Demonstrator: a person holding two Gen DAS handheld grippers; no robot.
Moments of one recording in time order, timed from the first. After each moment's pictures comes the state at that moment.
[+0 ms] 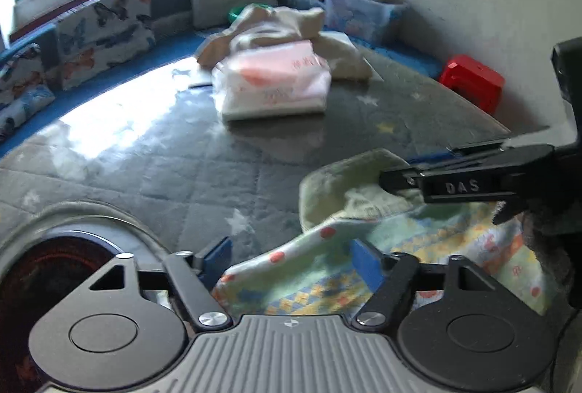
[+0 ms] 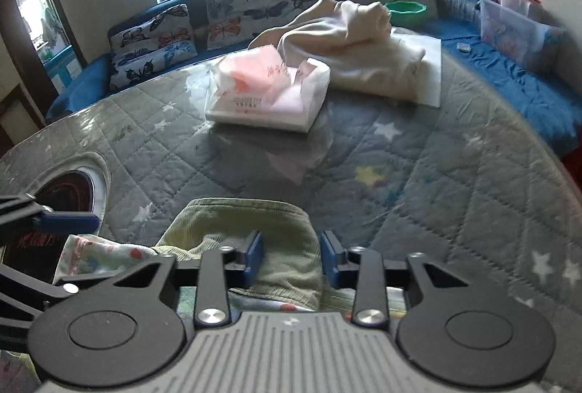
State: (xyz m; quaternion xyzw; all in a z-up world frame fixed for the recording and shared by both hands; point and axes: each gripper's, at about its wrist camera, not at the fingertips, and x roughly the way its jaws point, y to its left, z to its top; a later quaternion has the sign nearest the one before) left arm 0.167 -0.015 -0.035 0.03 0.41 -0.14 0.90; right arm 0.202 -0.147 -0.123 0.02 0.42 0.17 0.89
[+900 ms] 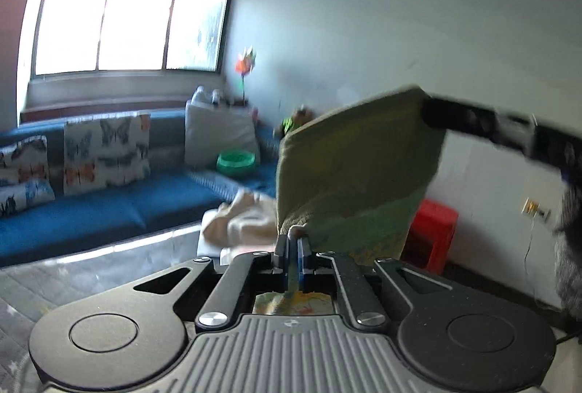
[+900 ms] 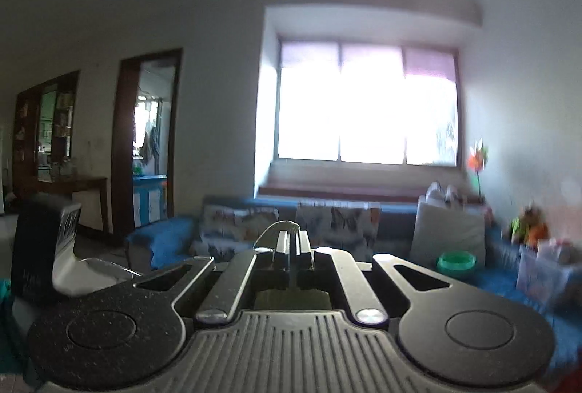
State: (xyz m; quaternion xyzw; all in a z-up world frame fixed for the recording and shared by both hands) left arm 0.063 0.033 0.153 -0.04 0.17 -0.17 0.97; right arm 0.024 -0.128 0.107 -0.03 0.03 0.28 0.96
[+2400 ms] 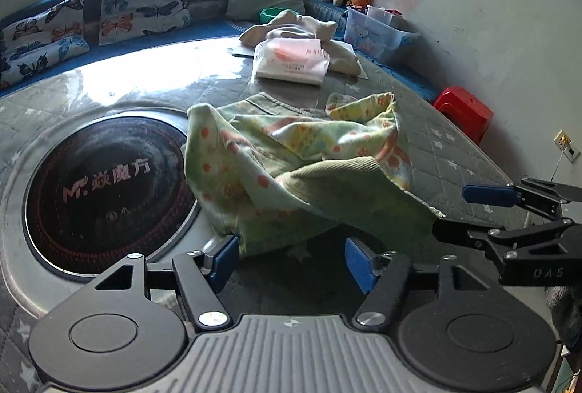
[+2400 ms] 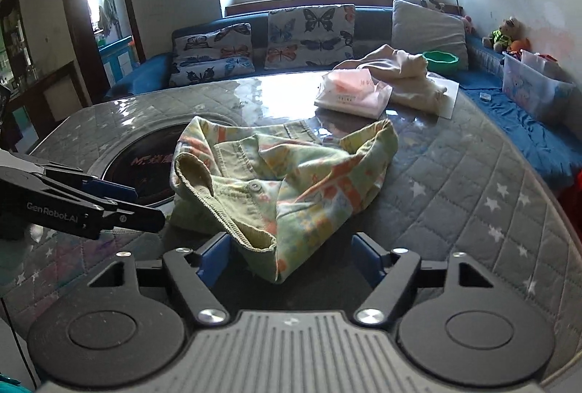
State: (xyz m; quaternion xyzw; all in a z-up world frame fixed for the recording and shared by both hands) left arm 0.001 0.014 0.008 -0.05 0.41 -0.10 0.90; right arm -0.016 -0.137 -0.057 -0.02 0.35 0.22 0.91
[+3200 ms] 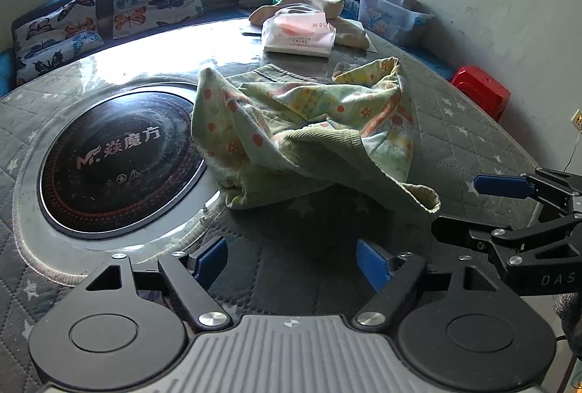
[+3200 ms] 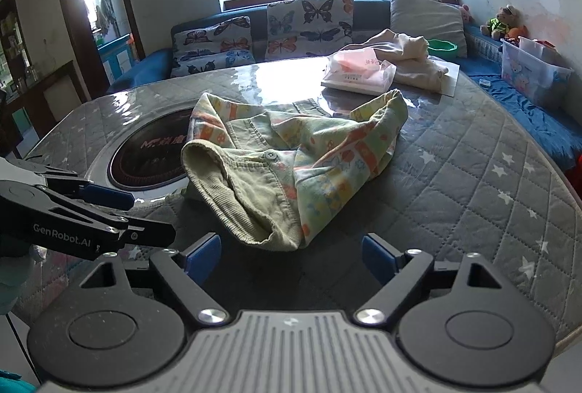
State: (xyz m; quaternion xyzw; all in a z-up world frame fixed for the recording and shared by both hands) left arm -0.027 0.002 0.000 -0.02 0.43 -0.07 0.90; right arm -0.043 -0.128 -0.072 -0.02 0.36 0.22 0.91
